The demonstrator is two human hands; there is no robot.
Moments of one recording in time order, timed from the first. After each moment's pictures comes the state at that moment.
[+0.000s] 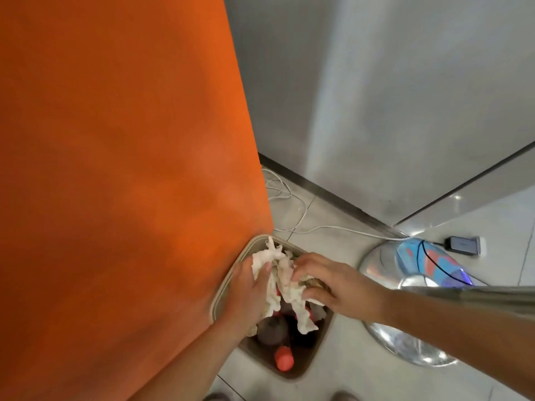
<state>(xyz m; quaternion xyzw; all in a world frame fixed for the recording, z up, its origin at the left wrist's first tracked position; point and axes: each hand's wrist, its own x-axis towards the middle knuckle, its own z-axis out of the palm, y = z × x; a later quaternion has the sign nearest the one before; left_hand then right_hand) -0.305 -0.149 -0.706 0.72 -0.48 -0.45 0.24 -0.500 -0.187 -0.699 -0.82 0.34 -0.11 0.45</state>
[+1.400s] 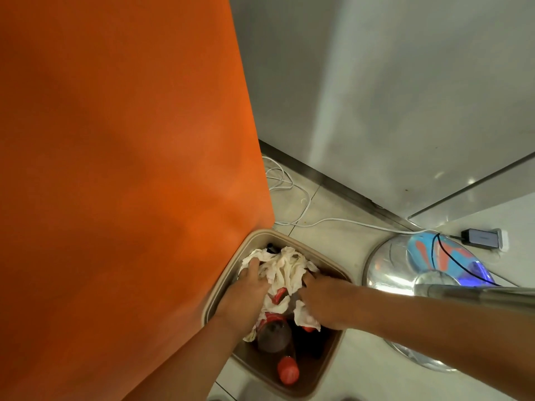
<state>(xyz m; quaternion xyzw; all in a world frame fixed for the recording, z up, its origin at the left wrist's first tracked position) -0.284 -0.156 -0.789 0.59 -0.75 -0.25 -0.18 -0.460 -0.188 -0.767 -0.92 0.13 0.37 0.08</state>
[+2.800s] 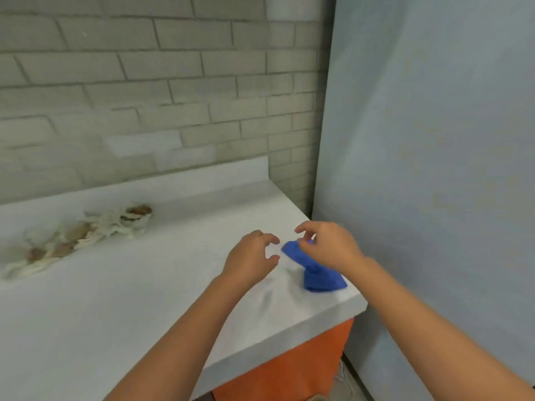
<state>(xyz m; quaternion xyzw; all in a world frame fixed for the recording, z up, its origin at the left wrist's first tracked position) -0.171 -0.101 -0.007 0.80 -0.54 -0.07 0.25 -0.309 -0.224 0.001 -0.91 0.35 -0.15 0.17</state>
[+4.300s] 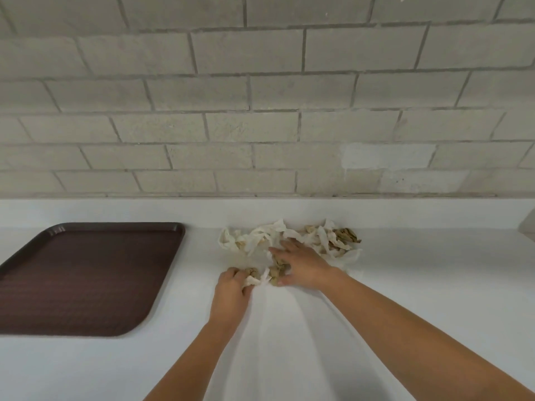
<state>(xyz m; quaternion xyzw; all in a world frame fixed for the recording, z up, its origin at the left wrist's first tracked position) 0.318 0.171 -0.132 0.91 -0.27 0.05 0.30 0.276 -0.026 -0.083 -0.99 0.01 0.09 0.10</state>
